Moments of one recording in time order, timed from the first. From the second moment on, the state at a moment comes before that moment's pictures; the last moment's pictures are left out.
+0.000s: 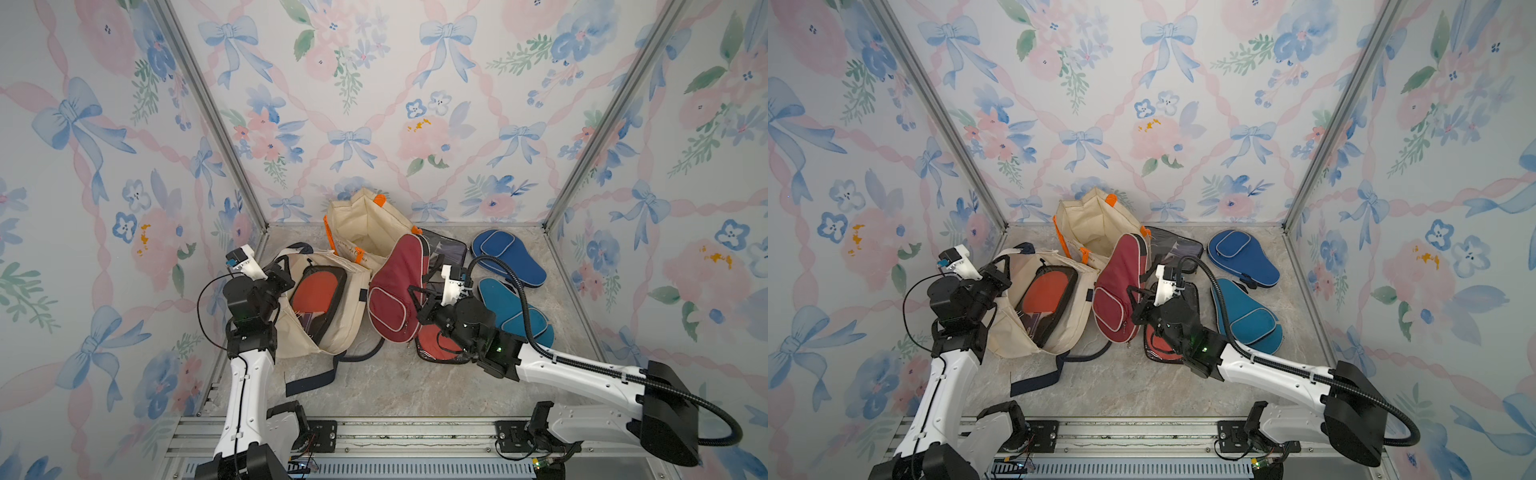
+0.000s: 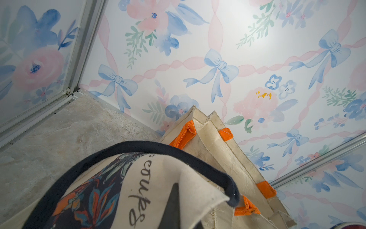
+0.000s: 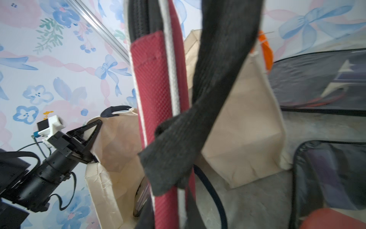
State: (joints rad) left arm 0.28 0.92 0.64 0.20 0.37 -0.62; right arm 0.97 1.36 0.89 0.31 0.33 0.76
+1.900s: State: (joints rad) left arm 0.25 0.88 0.93 -0.03 0.17 -0.54; right arm 1.02 1.77 0.85 0.26 0.02 1.51
